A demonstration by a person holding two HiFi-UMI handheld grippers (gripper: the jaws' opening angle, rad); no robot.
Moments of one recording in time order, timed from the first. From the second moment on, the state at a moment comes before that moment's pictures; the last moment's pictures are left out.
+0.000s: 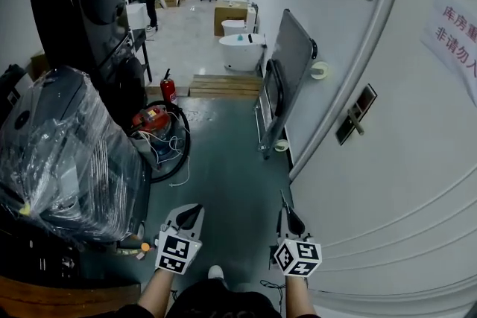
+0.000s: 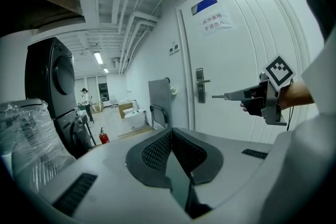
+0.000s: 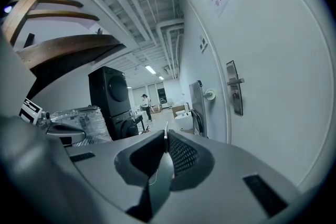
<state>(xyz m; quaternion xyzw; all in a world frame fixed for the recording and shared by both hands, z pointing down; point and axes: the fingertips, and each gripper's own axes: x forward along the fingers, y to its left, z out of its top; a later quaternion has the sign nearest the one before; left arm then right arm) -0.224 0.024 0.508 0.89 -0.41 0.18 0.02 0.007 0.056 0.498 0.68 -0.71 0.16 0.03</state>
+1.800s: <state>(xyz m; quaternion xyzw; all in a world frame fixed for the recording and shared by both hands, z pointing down) -0.049 -0.303 0.526 0.92 -0.35 0.20 0.00 0.184 -0.235 0.515 0.74 -0.65 0.18 -0.02</state>
